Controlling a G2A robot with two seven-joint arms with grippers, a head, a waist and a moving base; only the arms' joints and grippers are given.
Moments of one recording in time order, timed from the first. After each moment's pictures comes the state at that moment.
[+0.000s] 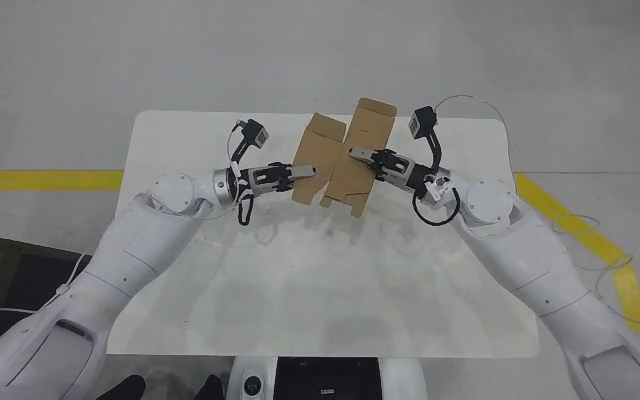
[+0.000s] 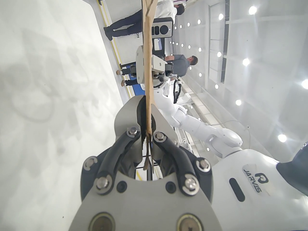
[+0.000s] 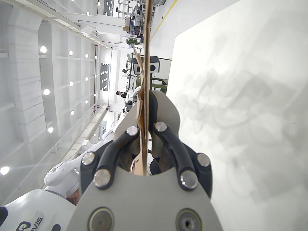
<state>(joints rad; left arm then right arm) 0.65 -0.98 -0.71 -1.17 -0.76 -0.50 -0.95 -0.72 -1.01 0.79 -1.36 0.59 -0.27 0.61</state>
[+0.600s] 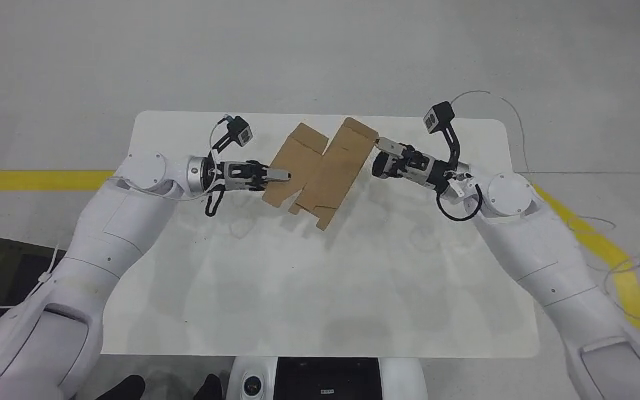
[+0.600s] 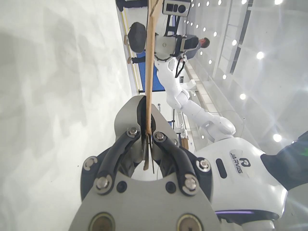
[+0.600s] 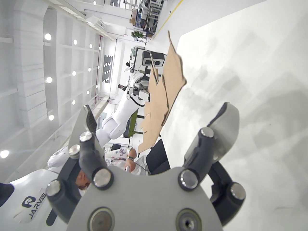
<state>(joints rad) 0.56 -0.99 -0.79 -0.99 -0.74 -0.38 -1.32 -0.69 -1.03 0.86 -1.19 0.62 -0.39 0.86</state>
